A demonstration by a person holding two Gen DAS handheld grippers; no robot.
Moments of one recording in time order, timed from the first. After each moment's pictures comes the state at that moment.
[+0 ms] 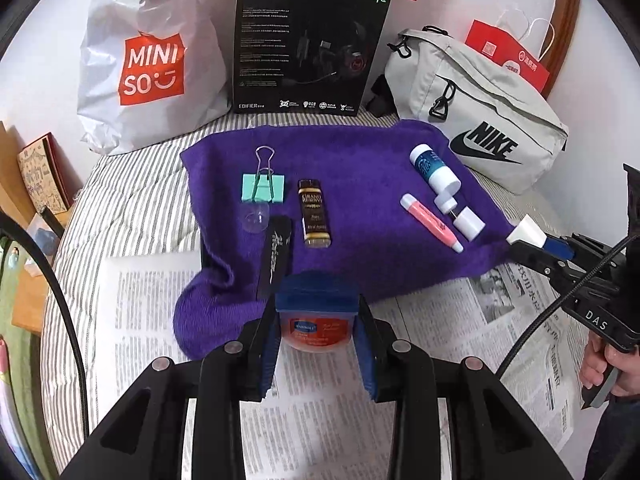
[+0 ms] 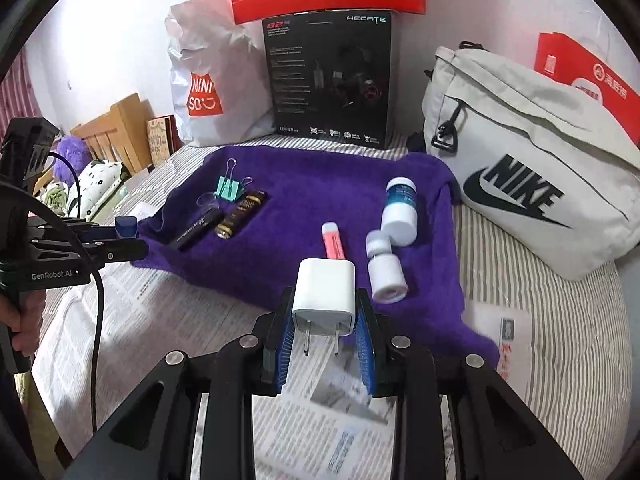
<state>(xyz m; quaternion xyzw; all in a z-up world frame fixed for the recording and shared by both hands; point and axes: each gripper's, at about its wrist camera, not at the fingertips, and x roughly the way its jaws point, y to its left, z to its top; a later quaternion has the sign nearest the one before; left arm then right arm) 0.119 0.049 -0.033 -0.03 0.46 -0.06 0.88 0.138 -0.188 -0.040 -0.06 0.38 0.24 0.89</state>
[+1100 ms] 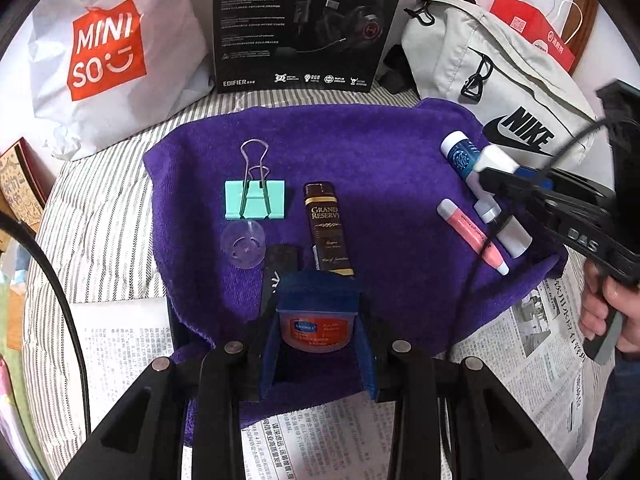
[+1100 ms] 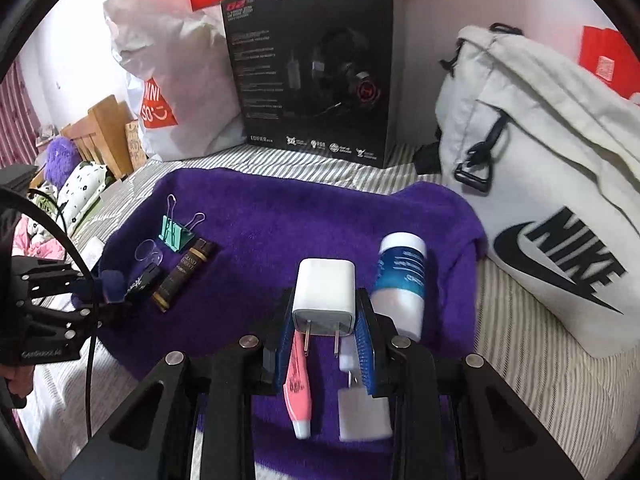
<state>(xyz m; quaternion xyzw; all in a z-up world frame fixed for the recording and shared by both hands) 0.188 0.046 -0.068 -0.01 0.51 -0.07 0.86 0.251 -0.152 -0.063 -0.07 0.40 0.24 0.88</state>
